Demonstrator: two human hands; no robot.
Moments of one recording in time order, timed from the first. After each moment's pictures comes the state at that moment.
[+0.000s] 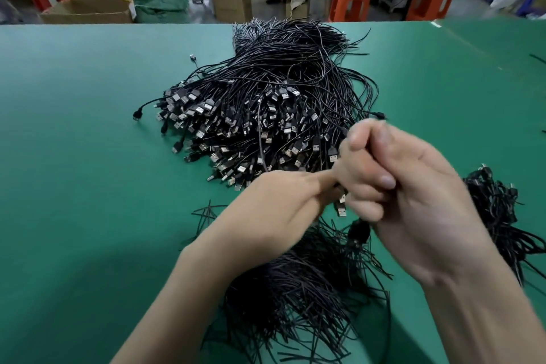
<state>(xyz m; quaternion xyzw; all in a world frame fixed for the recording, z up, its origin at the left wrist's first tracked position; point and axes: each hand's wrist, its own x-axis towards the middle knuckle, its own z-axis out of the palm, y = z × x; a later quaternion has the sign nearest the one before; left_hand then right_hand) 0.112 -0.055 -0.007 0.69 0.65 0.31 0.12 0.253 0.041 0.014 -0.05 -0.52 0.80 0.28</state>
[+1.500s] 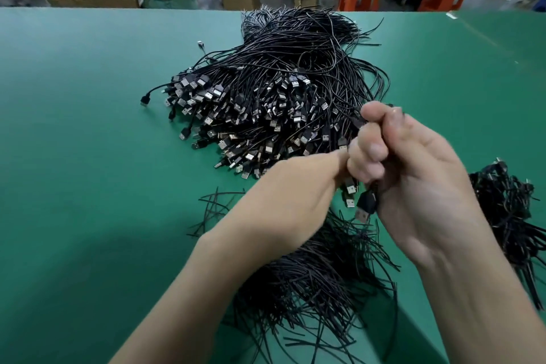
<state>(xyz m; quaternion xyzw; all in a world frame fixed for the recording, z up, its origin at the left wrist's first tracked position) 0.122 -0.054 -0.007 0.61 0.70 0.33 0.17 0.241 0.042 0.002 -0.09 -0.48 0.80 0.36</state>
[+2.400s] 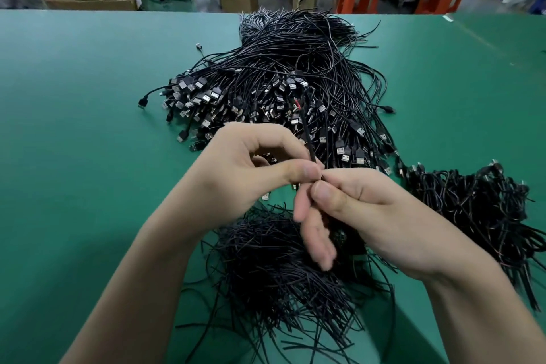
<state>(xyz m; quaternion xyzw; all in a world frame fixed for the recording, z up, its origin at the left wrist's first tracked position) 0.074 -0.075 0.002 0.57 0.57 0.53 0.25 0.249 0.039 -0.003 0.00 -0.73 0.68 0.06</state>
